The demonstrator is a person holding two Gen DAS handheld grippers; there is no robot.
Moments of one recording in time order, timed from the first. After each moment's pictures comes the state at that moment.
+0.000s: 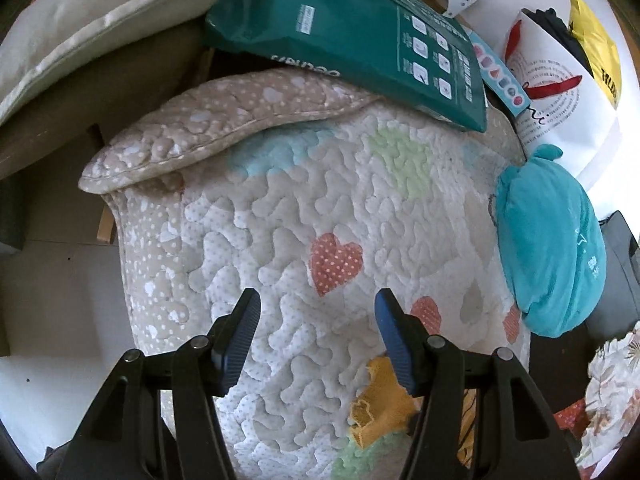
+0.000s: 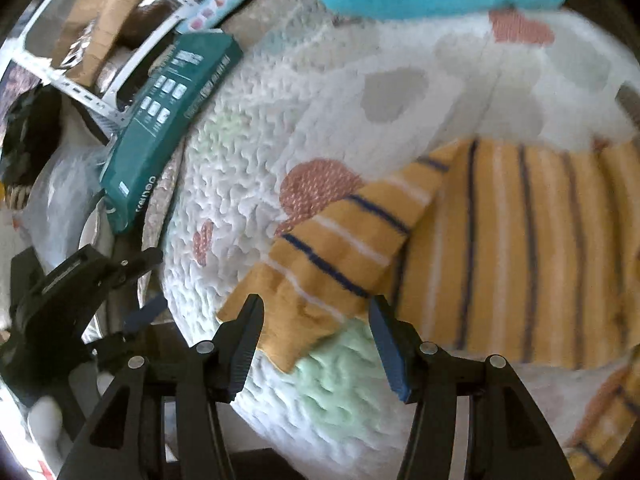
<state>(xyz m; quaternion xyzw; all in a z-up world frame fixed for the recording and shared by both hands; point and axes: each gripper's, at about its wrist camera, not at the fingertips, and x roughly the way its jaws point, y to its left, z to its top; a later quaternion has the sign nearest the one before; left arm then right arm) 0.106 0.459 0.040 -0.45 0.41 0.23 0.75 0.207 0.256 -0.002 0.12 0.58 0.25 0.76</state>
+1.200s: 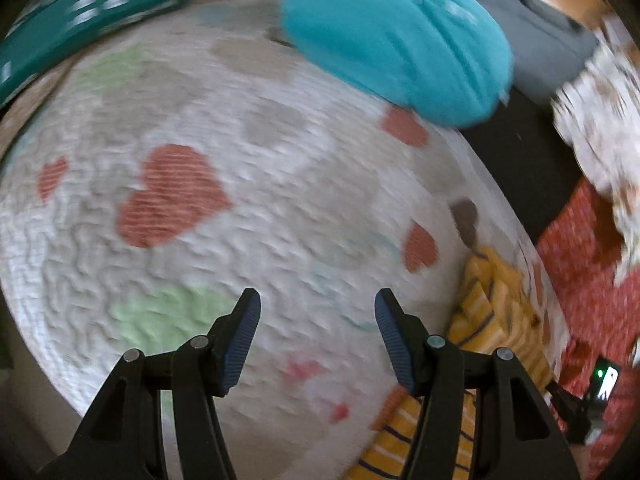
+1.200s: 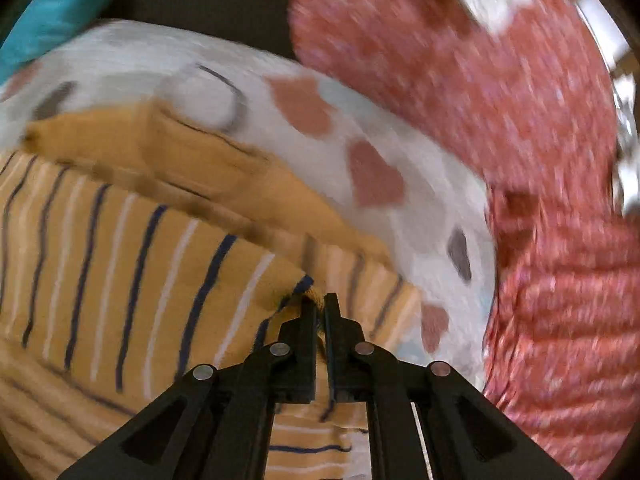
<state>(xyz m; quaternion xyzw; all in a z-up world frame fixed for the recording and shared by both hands) 0.177 0.225 0.064 -0.25 0.52 0.00 0.82 0.170 -0.188 0.051 -0.10 0.57 -0.23 0.78</state>
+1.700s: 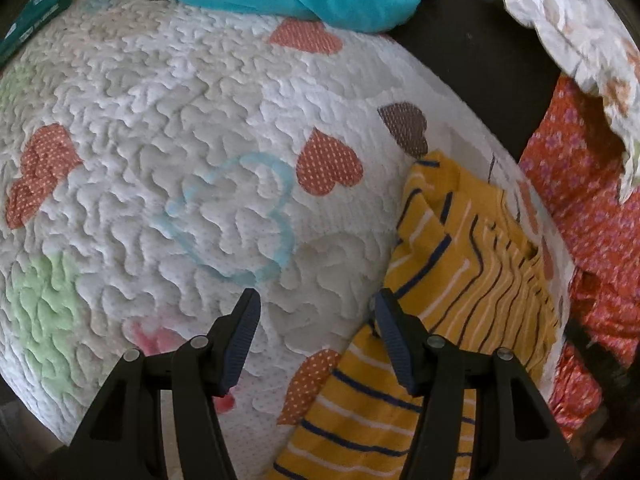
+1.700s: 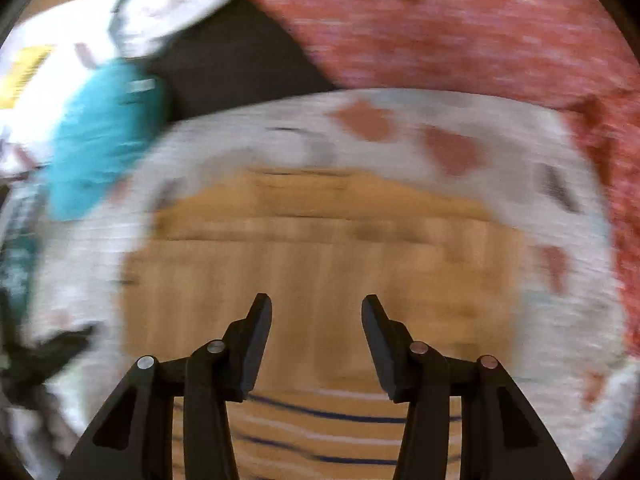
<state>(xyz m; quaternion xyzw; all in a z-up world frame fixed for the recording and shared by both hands) 0.196 0.122 0.029 -0.18 0.57 -0.07 0.80 0.140 -0.170 0.092 0.15 0.48 -0.05 0.86</state>
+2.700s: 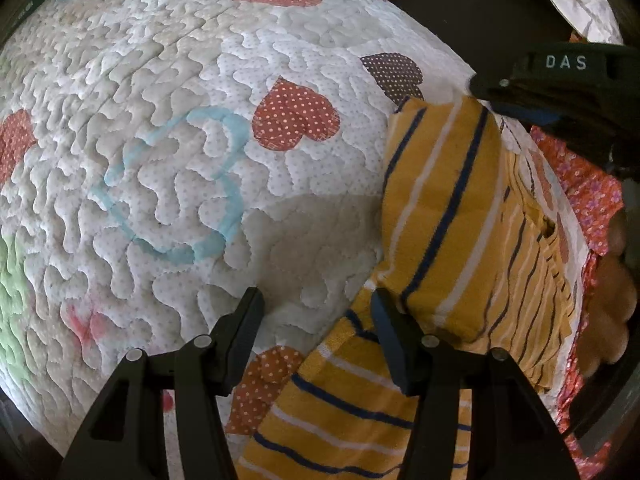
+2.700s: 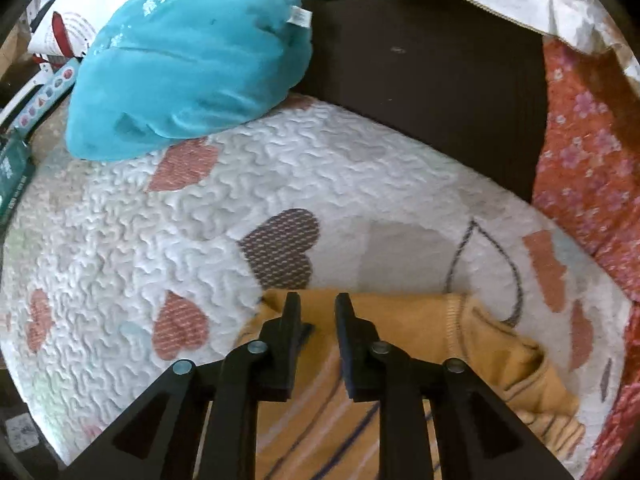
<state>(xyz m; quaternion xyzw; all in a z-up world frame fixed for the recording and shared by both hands) 0.207 0.079 0.003 -0.17 0.60 -0.07 0.78 0.317 -0.004 0.070 -0.03 0.51 0.02 0.86</state>
